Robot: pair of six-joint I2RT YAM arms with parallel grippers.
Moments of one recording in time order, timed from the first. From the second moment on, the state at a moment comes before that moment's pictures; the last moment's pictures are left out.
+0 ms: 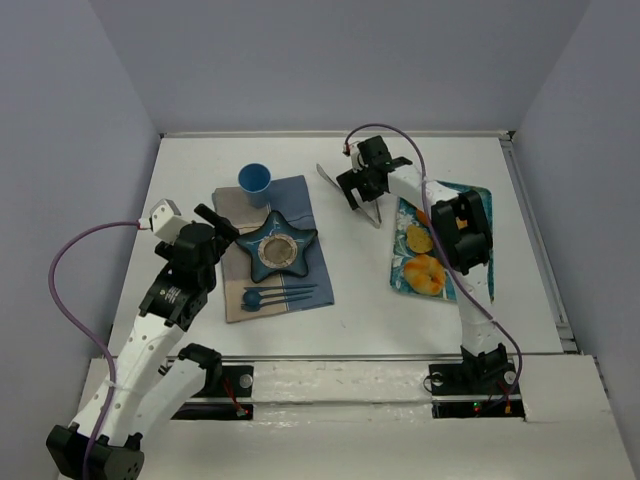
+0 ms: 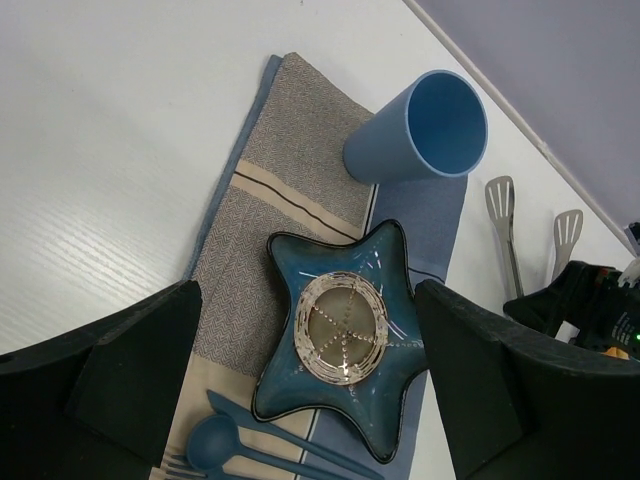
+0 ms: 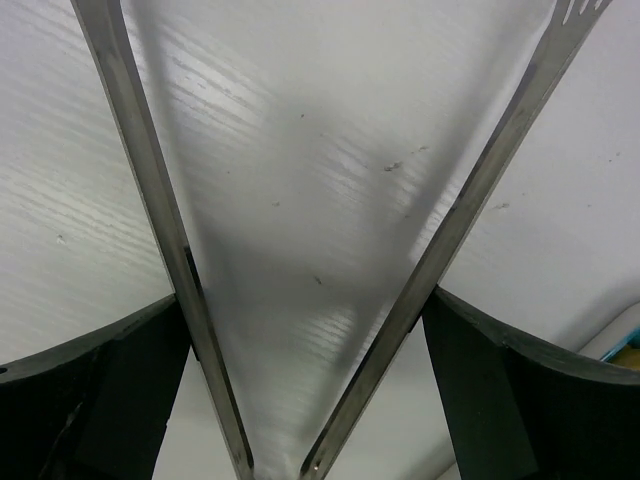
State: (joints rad) left arm -0.36 0.71 0.71 -0.46 -0.59 -0.84; right arm 0.42 2.31 1.88 -0.51 0.03 -0.14
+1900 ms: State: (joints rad) left arm -0.36 0.58 0.68 -0.44 -0.52 -0.84; right arm 0.40 1.00 1.17 -0.96 0.48 0.64
